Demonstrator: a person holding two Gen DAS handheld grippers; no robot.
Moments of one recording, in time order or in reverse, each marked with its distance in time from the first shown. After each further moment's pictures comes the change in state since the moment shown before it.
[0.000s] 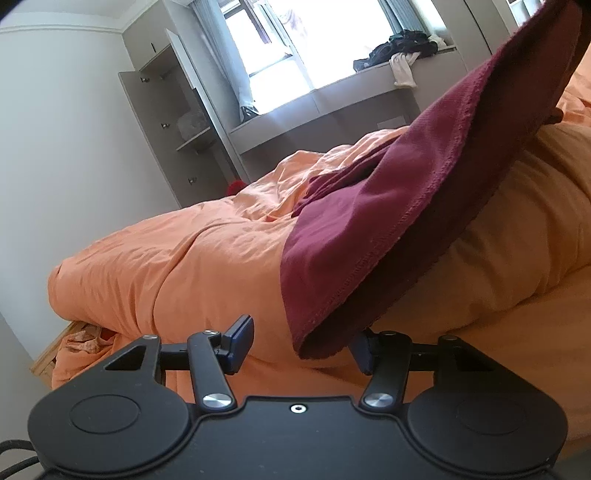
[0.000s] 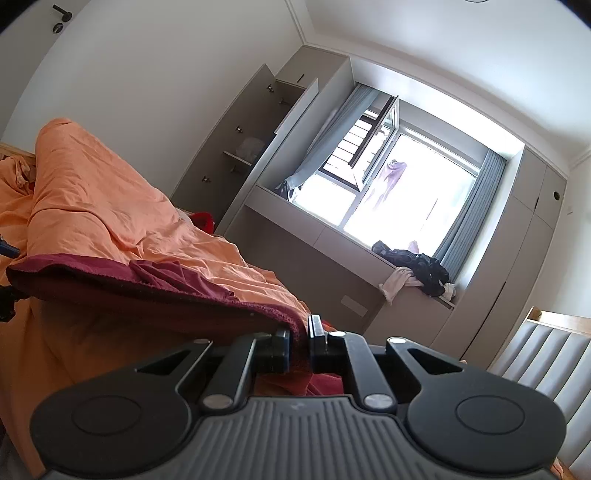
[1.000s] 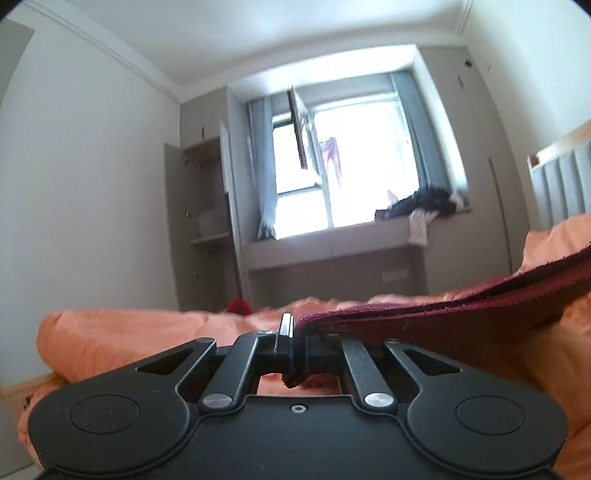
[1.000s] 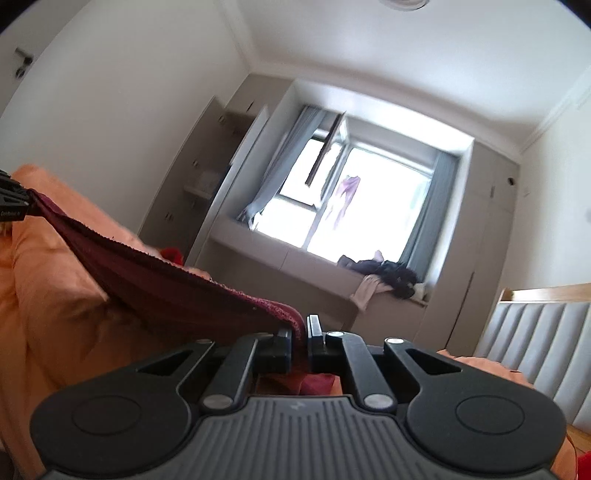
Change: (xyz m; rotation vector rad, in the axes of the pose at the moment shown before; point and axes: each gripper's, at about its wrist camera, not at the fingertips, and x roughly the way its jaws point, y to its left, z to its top) left arm -0.088 0.069 0.056 -0.262 -0.448 -0.047; right arm -0.062 0.003 -0.023 0.155 -0.126 -0.133
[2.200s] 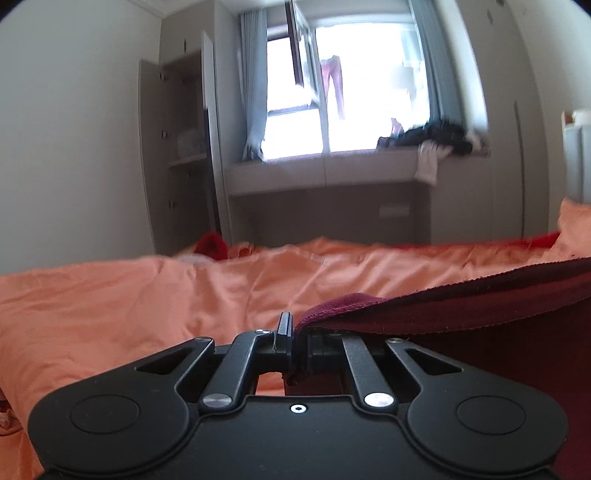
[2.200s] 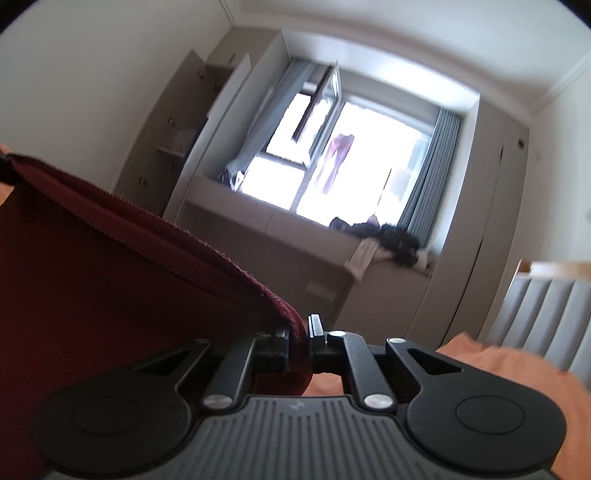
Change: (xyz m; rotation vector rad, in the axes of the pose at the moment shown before) left arm 0.307 -0.039 0.011 -0.050 0.330 -0.019; right arm 0.289 -0.021 -0.056 0.014 0.185 -0.003
